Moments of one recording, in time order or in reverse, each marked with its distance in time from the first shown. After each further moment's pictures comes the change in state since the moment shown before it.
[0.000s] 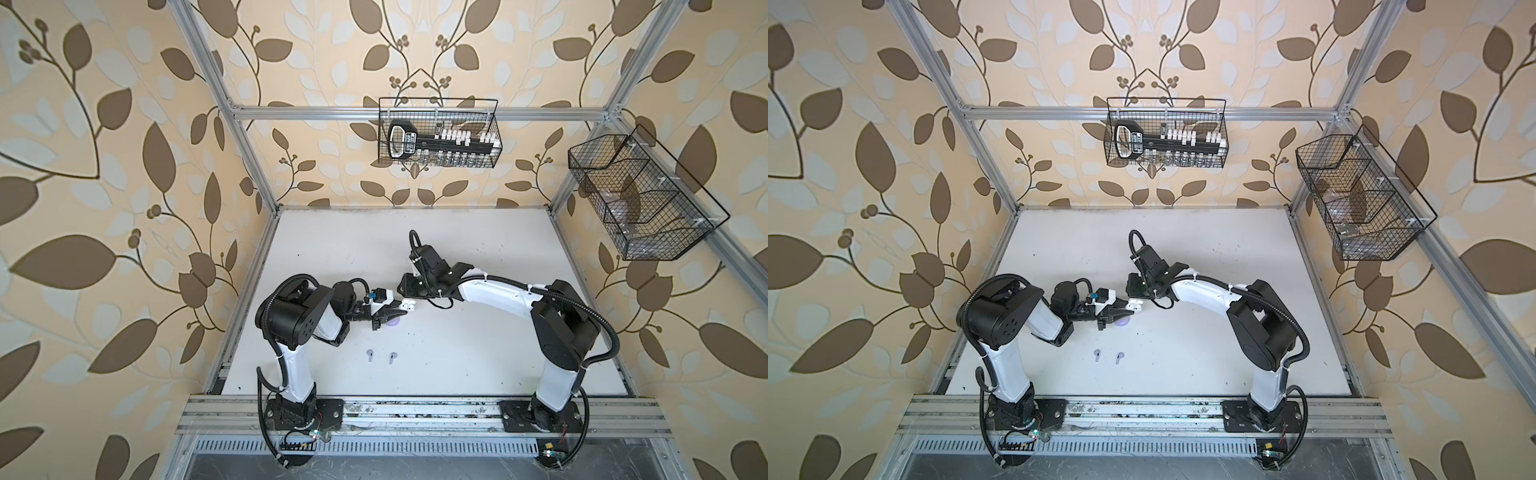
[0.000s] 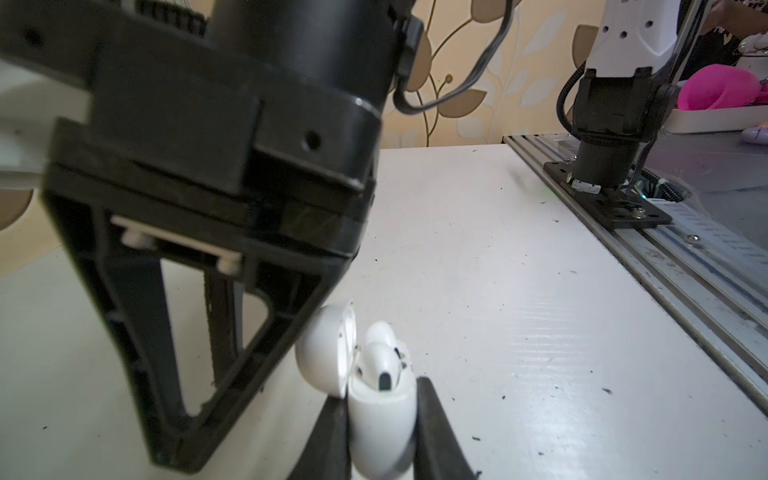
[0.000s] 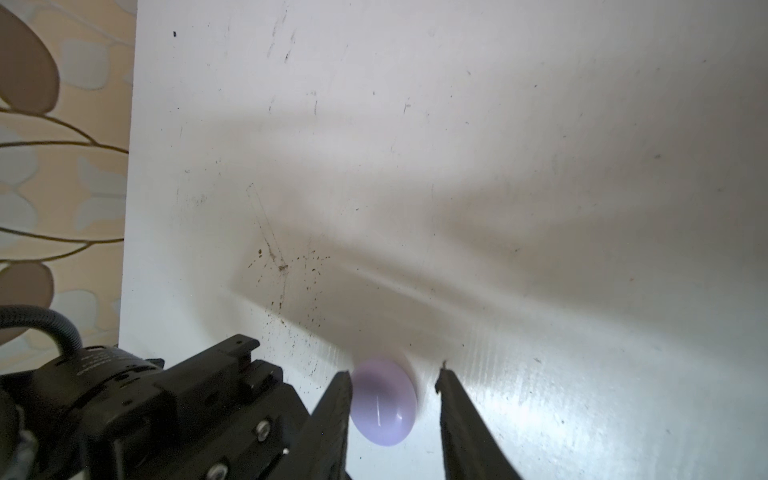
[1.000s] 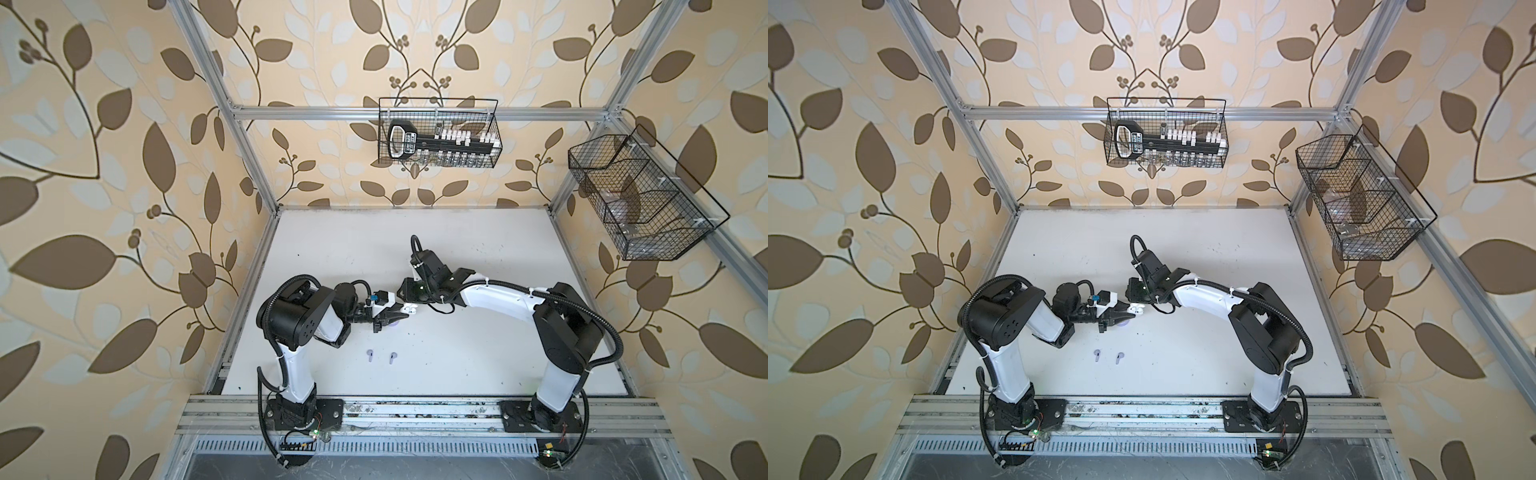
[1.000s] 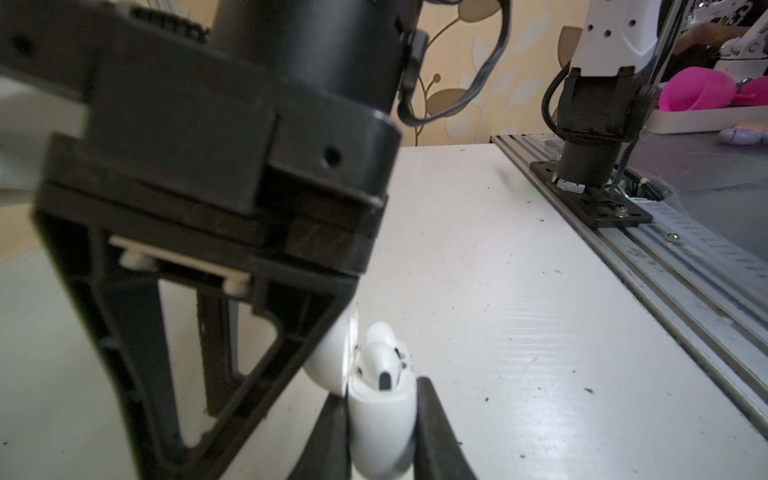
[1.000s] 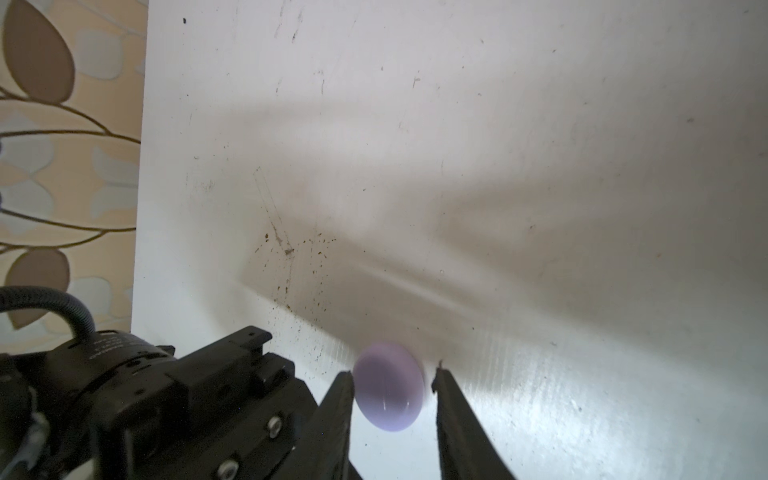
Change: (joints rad) left arm -0.012 0.000 -0.006 -0.004 0.007 0.000; right arm 0.018 -0.035 -0.076 0.061 -0.014 0.024
